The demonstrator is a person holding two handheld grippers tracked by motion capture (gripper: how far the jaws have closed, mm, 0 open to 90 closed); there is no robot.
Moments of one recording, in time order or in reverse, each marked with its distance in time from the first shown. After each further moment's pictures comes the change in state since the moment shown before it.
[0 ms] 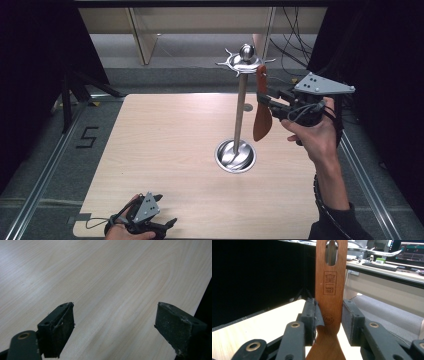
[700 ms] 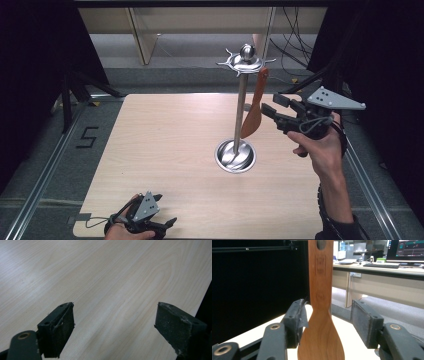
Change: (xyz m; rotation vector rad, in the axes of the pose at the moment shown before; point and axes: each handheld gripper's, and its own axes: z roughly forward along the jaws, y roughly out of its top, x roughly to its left) left arm 0.002 -0.002 0.002 0.001 -0.013 -0.025; right arm -0.003 -0.031 -0.018 -0.072 0.011 0.109
